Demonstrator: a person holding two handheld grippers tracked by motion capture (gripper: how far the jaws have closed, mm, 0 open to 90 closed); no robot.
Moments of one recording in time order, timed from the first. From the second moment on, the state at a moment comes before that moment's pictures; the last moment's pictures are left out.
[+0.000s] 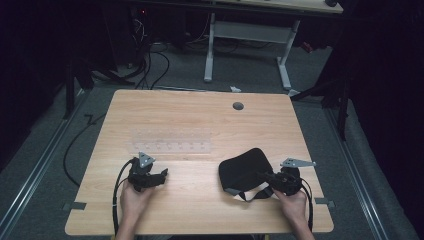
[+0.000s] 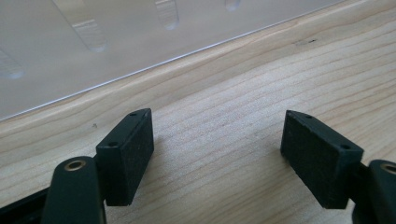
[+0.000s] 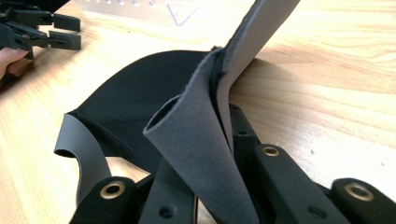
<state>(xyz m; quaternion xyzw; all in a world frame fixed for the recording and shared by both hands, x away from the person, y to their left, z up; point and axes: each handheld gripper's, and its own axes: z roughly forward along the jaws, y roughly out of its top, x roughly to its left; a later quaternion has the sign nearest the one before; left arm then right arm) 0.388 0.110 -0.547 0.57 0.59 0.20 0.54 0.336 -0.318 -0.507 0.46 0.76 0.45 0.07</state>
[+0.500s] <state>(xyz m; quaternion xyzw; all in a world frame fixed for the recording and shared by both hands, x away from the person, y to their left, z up) 0.388 0.107 -0.548 0.59 0.58 0.19 0.53 0.334 -0.309 -0.486 0.44 0.76 0.46 0.07</state>
